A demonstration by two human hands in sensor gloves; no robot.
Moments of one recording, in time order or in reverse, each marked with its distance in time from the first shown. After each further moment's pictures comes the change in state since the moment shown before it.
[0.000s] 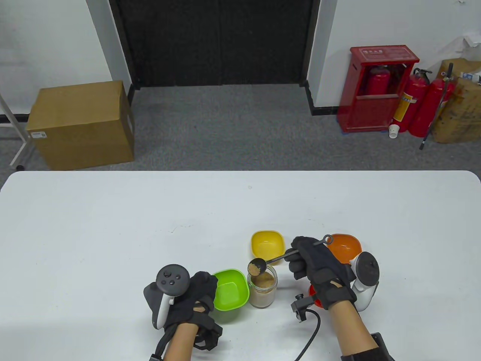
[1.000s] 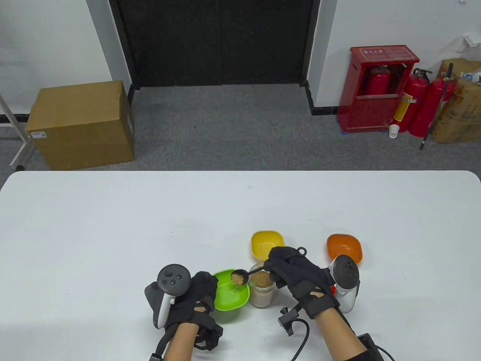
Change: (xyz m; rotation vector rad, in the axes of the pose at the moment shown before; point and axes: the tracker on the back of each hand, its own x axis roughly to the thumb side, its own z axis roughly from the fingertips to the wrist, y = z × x) left_hand 0.003 -0.002 0.001 -0.008 0.002 -0.002; right_hand -0.006 0.033 0.008 0.182 -0.022 0.097
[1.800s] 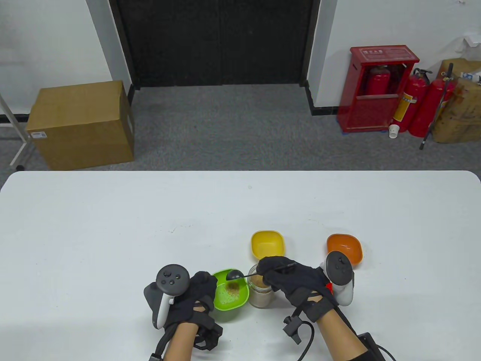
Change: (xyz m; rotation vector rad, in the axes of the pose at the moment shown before) left_hand 0.000 0.000 0.001 -0.003 0.010 0.015; right_hand 0.005 0.012 -0.004 0.239 -0.060 0.064
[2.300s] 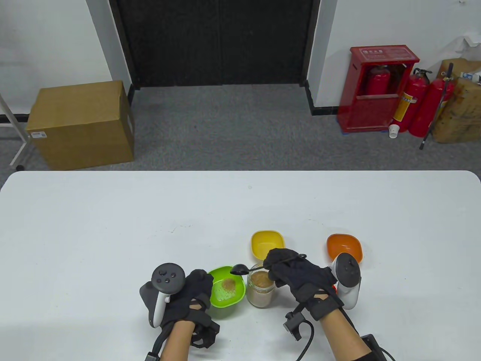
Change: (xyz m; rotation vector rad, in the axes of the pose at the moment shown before) left_hand -0.009 0.011 -0.005 0.019 0.038 0.031; right_hand 0.002 -0.017 0.009 -0.163 -0.018 -0.114
